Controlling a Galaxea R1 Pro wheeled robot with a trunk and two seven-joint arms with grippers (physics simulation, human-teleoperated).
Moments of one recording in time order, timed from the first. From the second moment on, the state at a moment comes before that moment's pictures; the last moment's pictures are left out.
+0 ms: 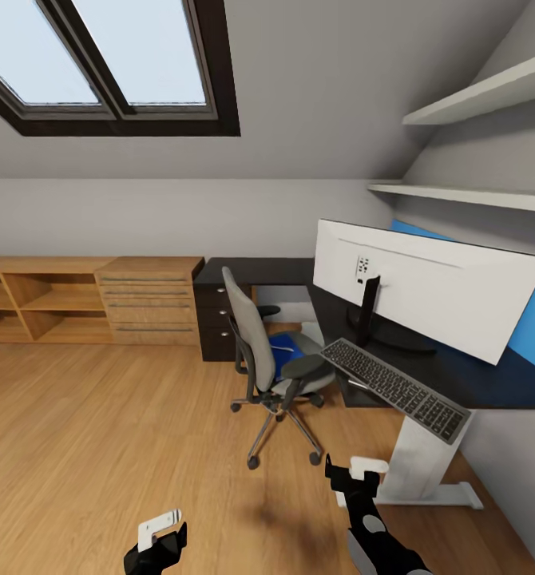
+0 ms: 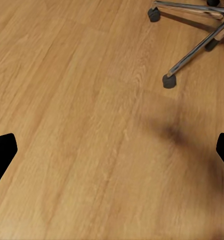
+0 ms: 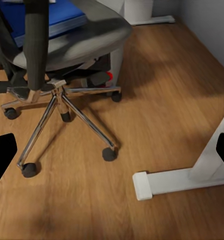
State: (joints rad) left arm -0.23 -0.03 -0.01 -0.61 0.28 -0.10 0.12; right arm -0.50 0.10 0.00 -0.34 -0.02 -0.40 -0.19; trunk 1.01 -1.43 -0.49
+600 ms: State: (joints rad) left arm -0.23 -0.03 -0.01 -0.60 0.28 -0.10 0.12; right arm -0.50 0.13 0.00 -0.34 -0.01 -0.39 -0.20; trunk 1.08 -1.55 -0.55
